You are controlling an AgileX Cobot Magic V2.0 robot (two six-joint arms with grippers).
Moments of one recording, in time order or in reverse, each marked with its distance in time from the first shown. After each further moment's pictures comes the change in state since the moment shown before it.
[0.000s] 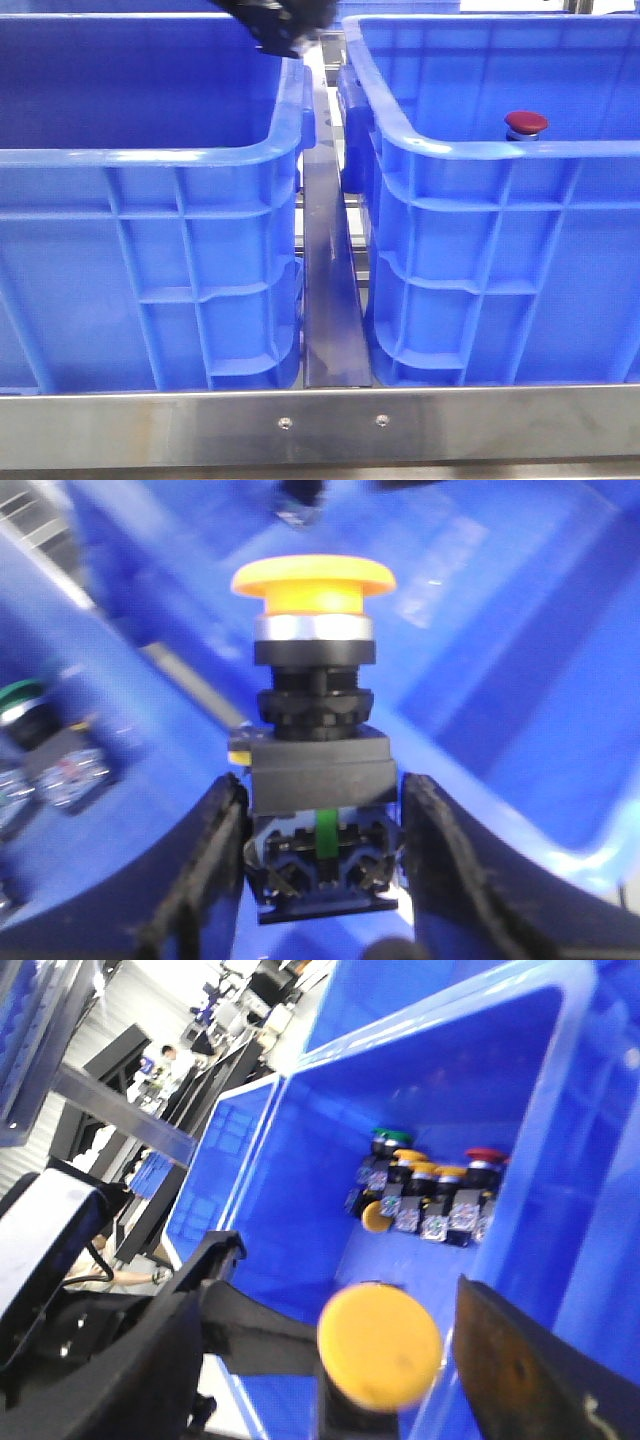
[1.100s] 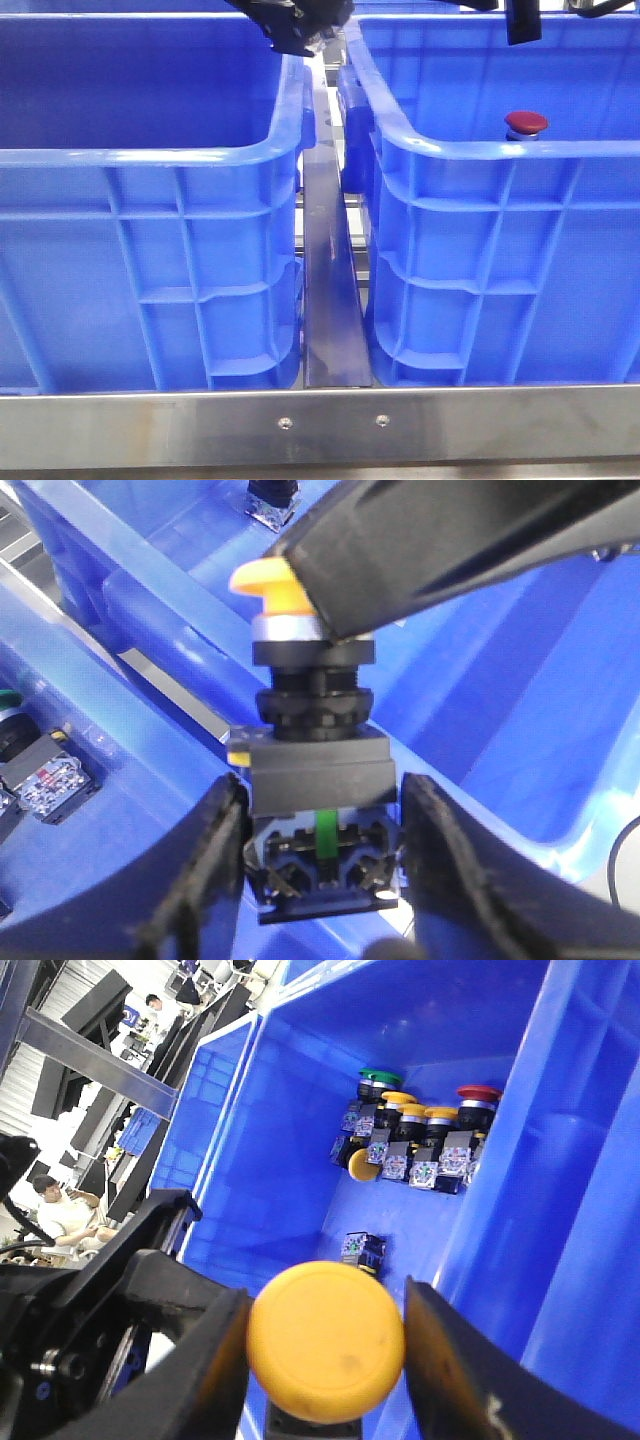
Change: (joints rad) left arm -0.014 -0.004 0.002 0.004 0.001 0.005; right arm 0.058 0.051 0.000 -0.044 -0.023 0.006
